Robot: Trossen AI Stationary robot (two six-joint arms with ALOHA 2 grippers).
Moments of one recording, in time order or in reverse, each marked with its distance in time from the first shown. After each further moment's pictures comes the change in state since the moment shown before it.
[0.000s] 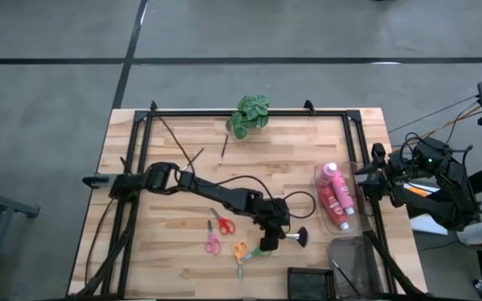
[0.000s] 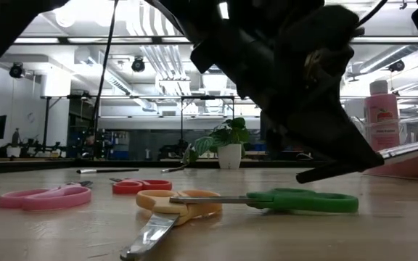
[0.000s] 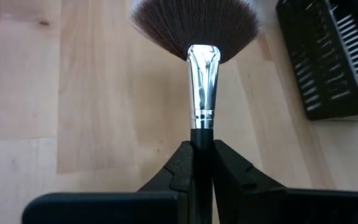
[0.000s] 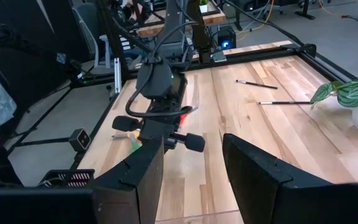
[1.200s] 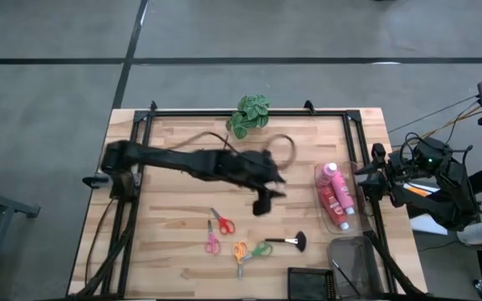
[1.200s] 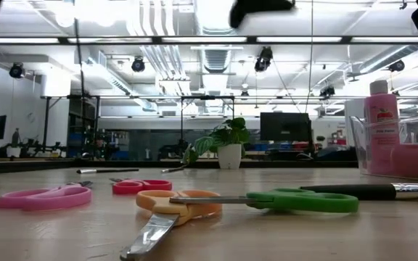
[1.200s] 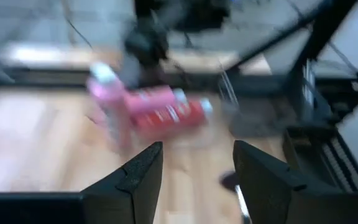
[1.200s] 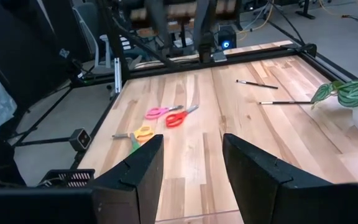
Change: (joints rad) left arm 0.105 -0.498 -0.070 -0.089 -0.259 0.165; right arm 0.000 0.000 0.000 0.000 0.000 0.000
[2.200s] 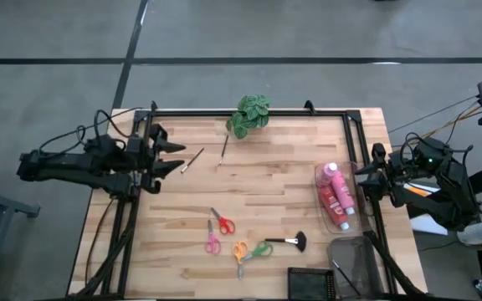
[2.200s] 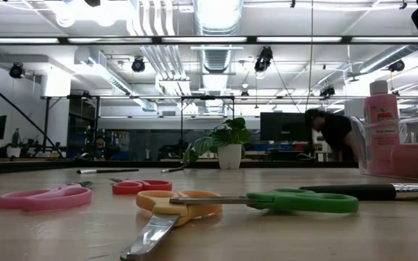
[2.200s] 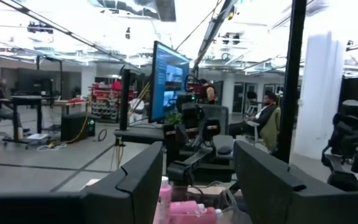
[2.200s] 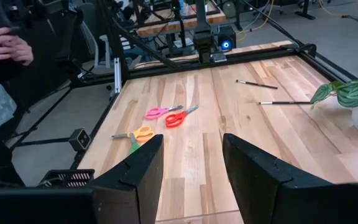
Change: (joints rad) left arm 0.032 -1.256 -1.078 0.558 -0.072 0.040; right arm 0.000 0.000 0.000 0.000 0.000 0.000
